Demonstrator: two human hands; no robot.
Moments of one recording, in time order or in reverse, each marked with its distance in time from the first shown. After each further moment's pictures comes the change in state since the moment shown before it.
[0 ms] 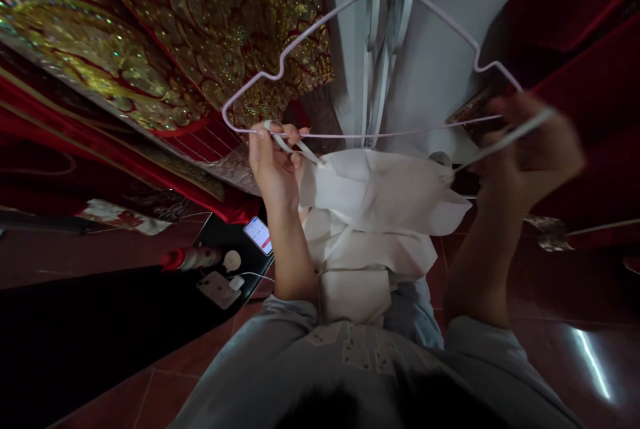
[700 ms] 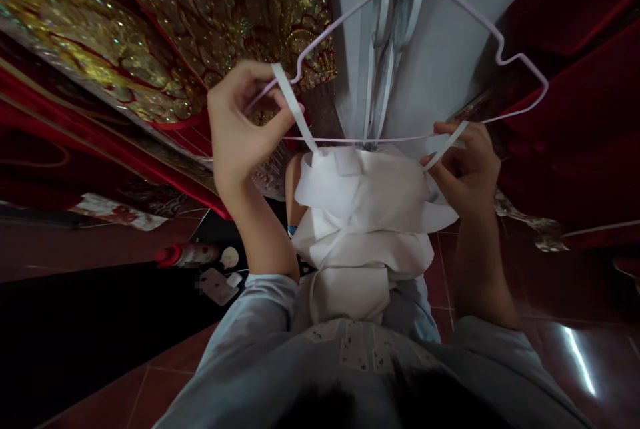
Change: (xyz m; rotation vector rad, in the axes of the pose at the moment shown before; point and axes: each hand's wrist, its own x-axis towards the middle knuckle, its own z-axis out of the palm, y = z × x) left_hand 0.054 0.067 0.003 0.462 -0.255 -0.014; right_hand -0.019 0.009 -0.003 -0.132 -0.445 0.113
